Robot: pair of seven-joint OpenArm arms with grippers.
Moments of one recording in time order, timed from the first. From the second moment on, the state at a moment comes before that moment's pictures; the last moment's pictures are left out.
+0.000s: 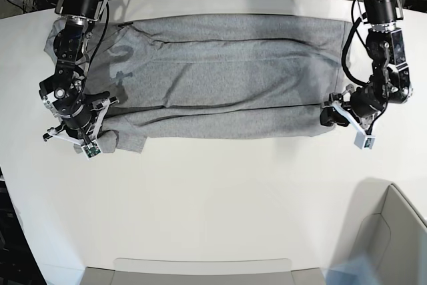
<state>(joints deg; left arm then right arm) -4.5 -24.5 -12.7 78.8 -38.5 -24.3 56.5 6.4 9.7 14.0 93.9 -14.4 37.5 -45.4</state>
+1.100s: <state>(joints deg) -6.3 -24.5 -11.2 72.2 -38.8 -24.4 56.5 6.7 9.7 14.1 93.9 -14.4 37.5 -45.4</state>
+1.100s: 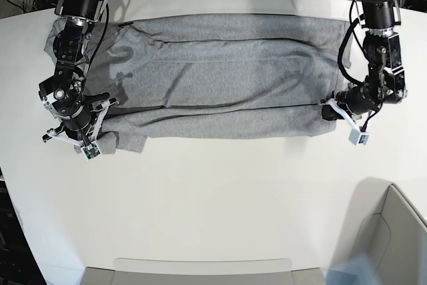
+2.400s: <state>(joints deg) -7.8 -22.7 -10.0 69.5 -38.3 -24.2 54.4 8.5 9.7 14.1 91.1 -14.8 37.5 -45.2</state>
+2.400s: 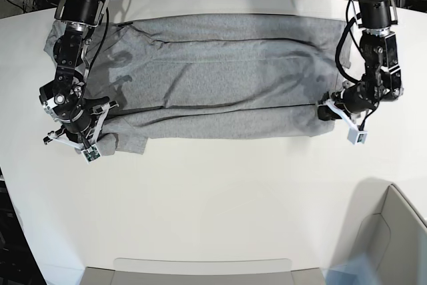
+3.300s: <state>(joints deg) -7.3 -22.6 -16.6 73.0 -38.5 -24.1 54.6 8.5 9.8 14.1 91.1 -14.8 37.5 -45.2</state>
